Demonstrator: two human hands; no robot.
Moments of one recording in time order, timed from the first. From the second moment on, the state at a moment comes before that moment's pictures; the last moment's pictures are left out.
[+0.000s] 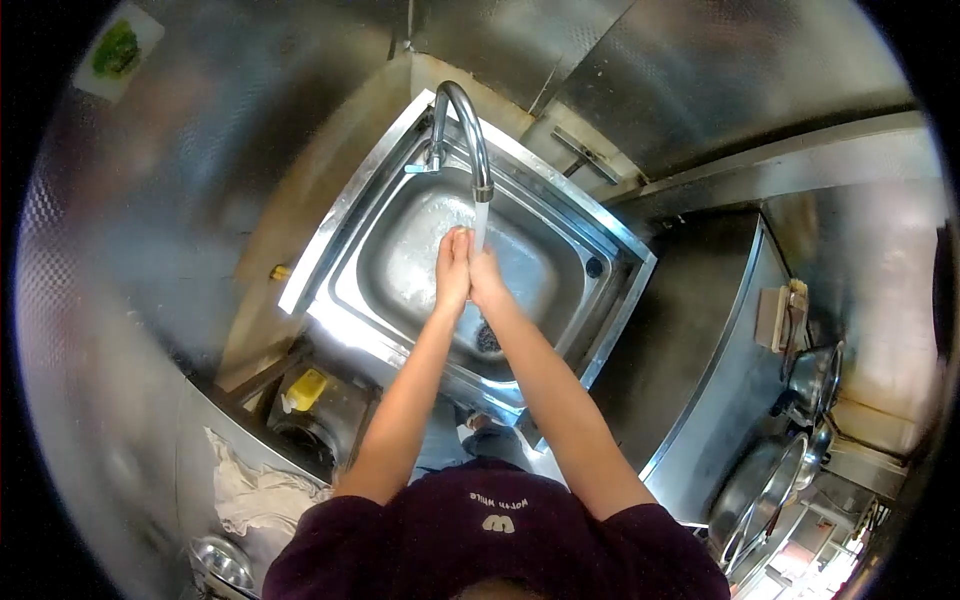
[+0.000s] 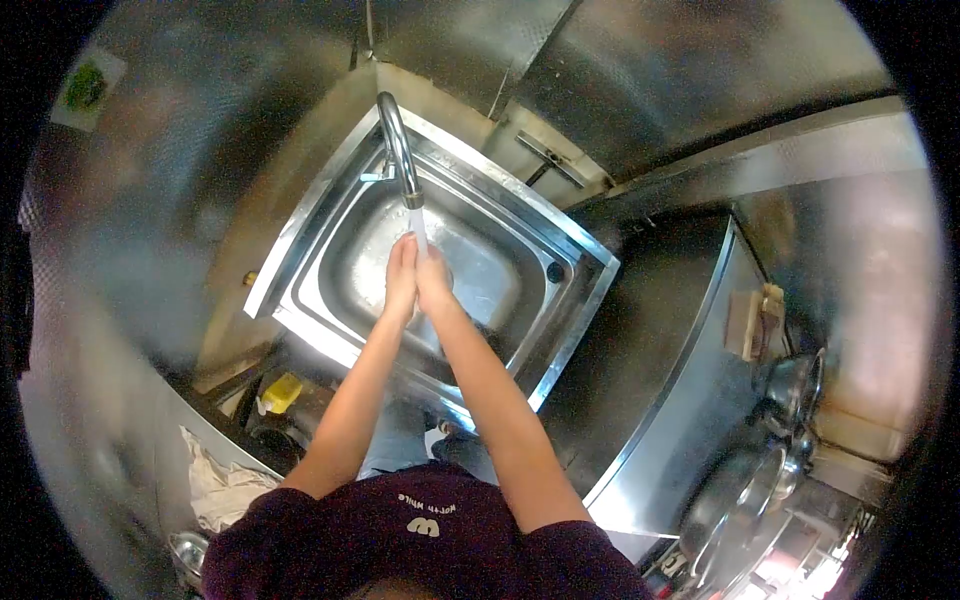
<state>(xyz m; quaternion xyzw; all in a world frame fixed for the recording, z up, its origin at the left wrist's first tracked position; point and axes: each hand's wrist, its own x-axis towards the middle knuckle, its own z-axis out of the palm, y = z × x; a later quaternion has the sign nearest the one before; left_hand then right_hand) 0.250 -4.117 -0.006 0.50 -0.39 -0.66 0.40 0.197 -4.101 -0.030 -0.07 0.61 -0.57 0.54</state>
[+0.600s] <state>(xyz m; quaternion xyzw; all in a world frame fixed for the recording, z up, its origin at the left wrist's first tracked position) 0.251 -4.106 0.009 0.43 -0.50 -0.66 0.36 0.191 -4.092 0.008 0.03 0.63 -0.57 0.53</state>
